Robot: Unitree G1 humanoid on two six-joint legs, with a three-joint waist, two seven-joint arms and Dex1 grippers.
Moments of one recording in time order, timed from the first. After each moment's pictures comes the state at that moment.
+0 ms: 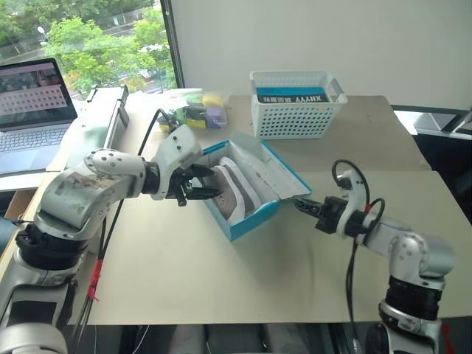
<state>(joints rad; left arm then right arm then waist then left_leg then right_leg) -0.75 0.84 -0.18 -0.33 -0.53 0.96 -0.88 -0.32 -0.25 -0.35 -0.26 0.53 1.19 0.56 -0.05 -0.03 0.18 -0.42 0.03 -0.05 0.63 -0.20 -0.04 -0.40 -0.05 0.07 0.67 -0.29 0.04</state>
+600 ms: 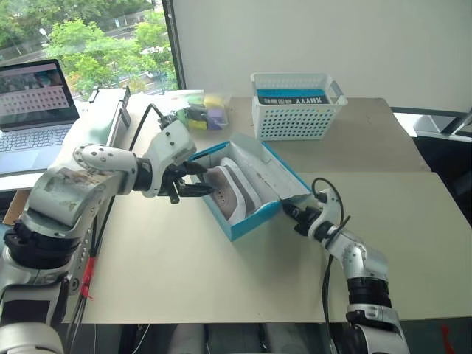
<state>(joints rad) -0.74 0.87 -0.15 -0.36 -0.52 1.01 -0.88 -0.43 -0.16 -0.32 0.34 0.45 0.60 0.49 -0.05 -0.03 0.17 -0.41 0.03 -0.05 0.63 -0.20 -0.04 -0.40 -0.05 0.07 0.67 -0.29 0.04</state>
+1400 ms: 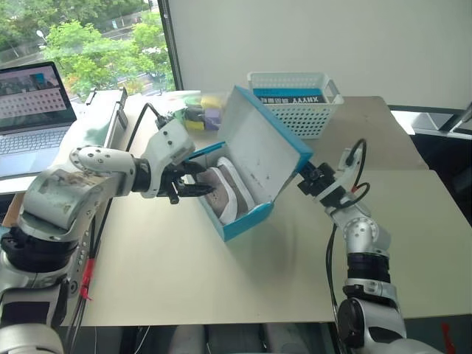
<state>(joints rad) -0.73 0.87 -0.12 -0.39 -0.55 1.05 -0.85 -0.53 -0.19 -0.33 0.15 0.74 0.56 0.76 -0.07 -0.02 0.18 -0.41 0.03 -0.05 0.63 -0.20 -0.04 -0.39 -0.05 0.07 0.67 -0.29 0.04</state>
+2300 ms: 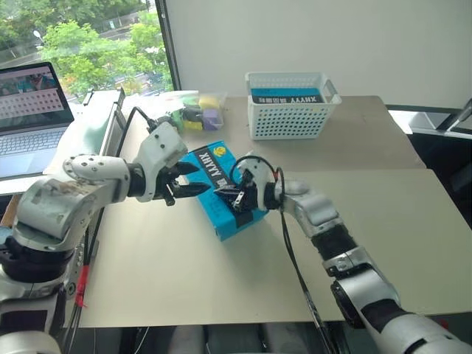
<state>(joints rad) -0.64 0.87 -0.06 -0.44 -0.55 1.06 -0.76 -0.83 -0.23 0.39 0.41 0.16 0.40 0.89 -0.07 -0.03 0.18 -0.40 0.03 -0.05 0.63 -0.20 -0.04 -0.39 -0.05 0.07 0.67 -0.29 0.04</state>
